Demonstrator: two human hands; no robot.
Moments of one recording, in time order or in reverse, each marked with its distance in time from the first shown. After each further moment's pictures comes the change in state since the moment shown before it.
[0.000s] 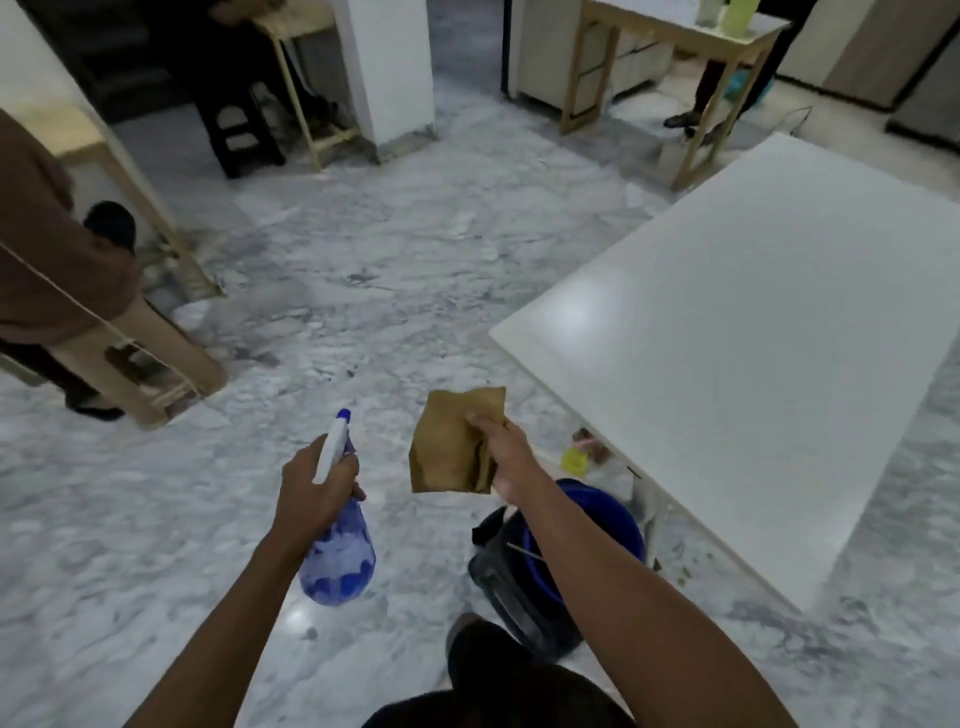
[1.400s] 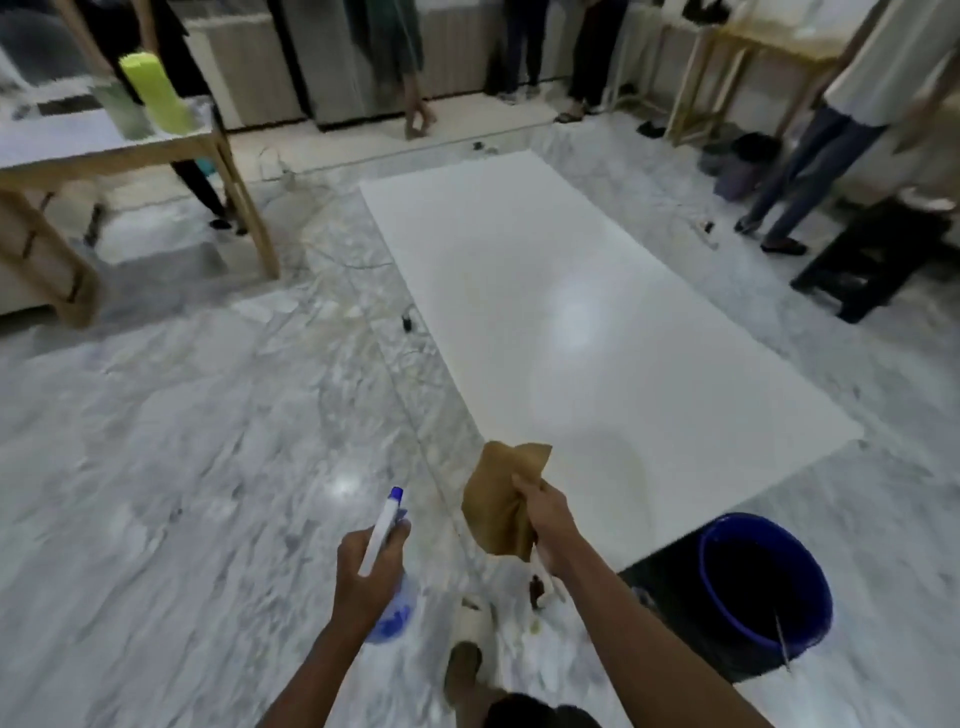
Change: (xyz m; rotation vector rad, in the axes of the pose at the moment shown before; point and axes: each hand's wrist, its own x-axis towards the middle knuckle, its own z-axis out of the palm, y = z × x) left_hand 0.637 0.214 0.224 0.015 -1.159 0.454; right_hand 0.334 -0.259 0.092 0.648 1.024 -0.330
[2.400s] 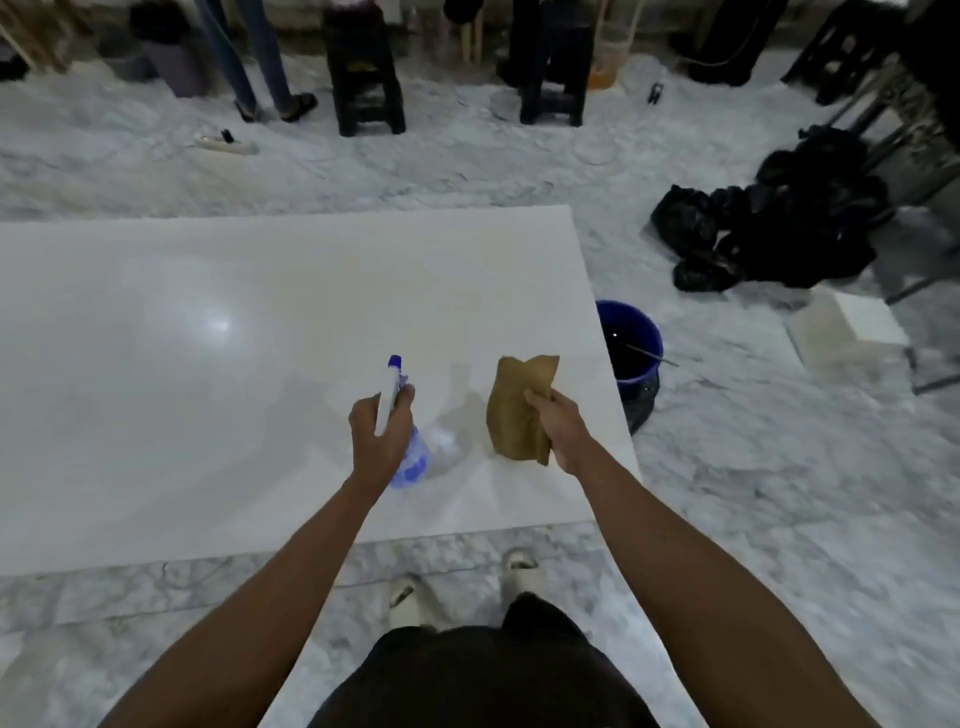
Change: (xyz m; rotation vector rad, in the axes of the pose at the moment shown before) left_hand 0.359 0.141 0.259 0.230 -1.061 0.269; right_hand 0.122 -0.087 -0.013 0.669 0.952 -0.009
